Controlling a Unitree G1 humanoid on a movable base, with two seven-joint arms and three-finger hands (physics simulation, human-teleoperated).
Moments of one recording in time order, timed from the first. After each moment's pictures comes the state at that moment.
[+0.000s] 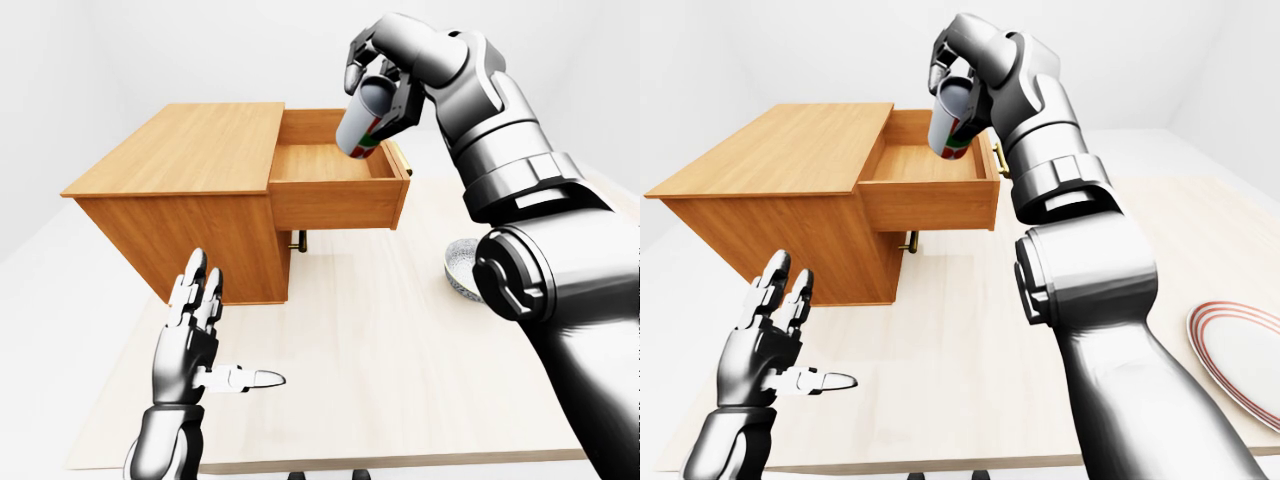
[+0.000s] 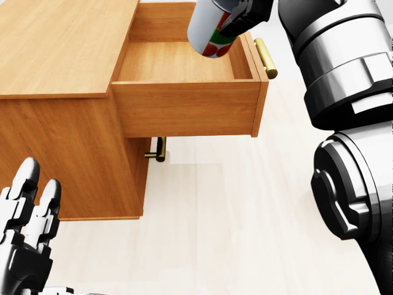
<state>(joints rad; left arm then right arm) 0.37 -0.02 0.11 -0.62 -0.13 0.07 -0.21 -1.70 -0.26 -0.05 1.24 -0.83 0.09 0.40</state>
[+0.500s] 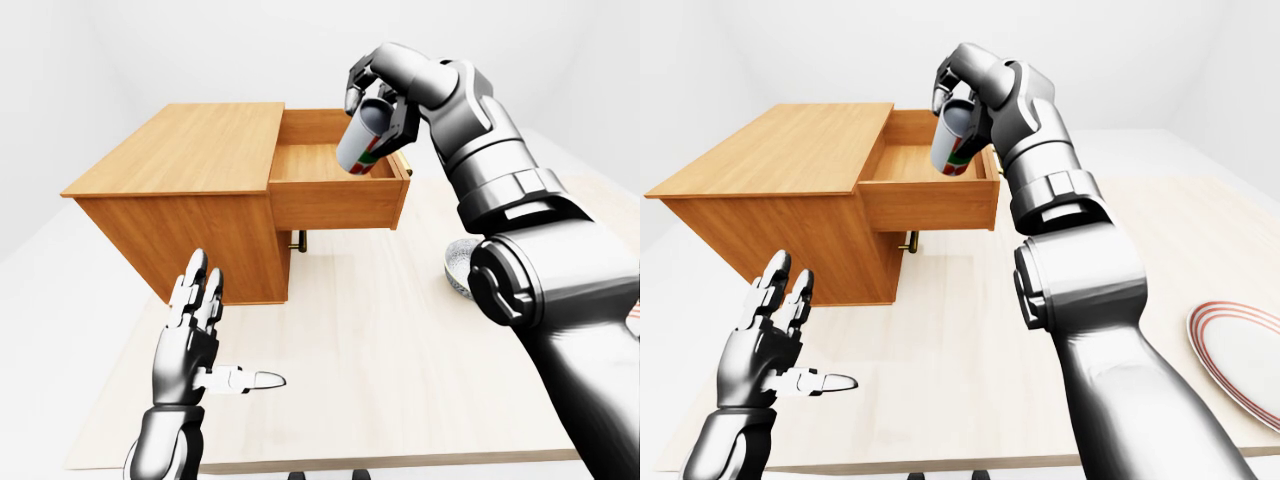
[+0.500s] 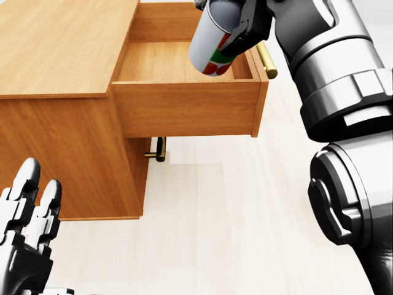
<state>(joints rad) 0.37 -0.02 0.10 -0.62 -0.13 0.07 -0.21 -1.65 -0.25 -0.05 1.24 -0.81 0.09 0.40</state>
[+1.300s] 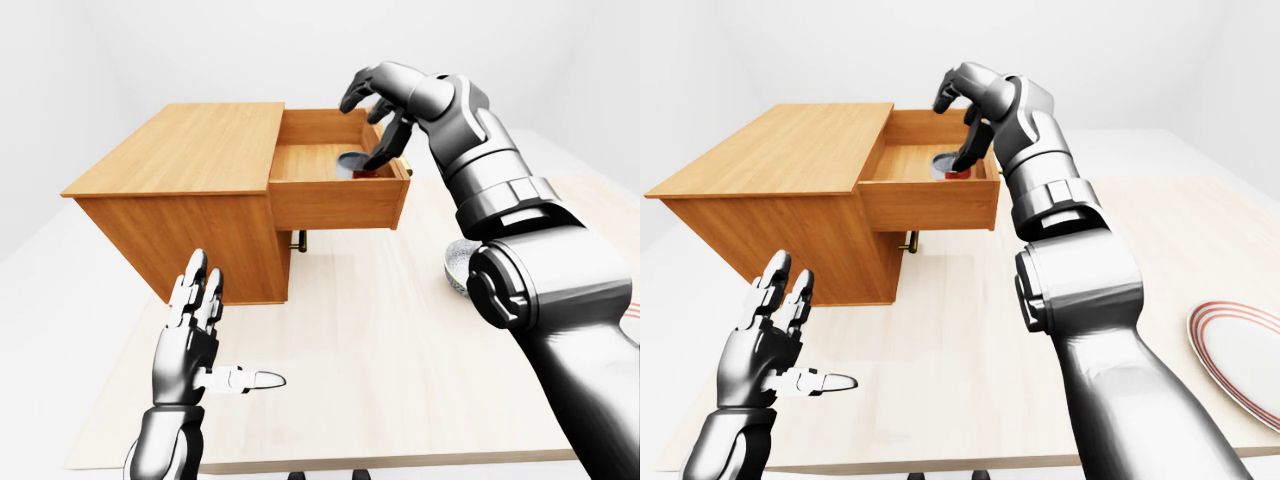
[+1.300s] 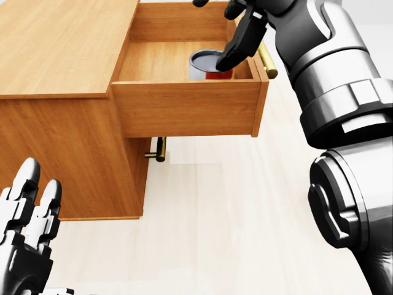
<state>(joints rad) 0.37 -0.02 0.10 -0.62 -0.13 0.07 -0.21 -1.61 -0.25 -0.04 1.24 -0.83 0.09 0.43</state>
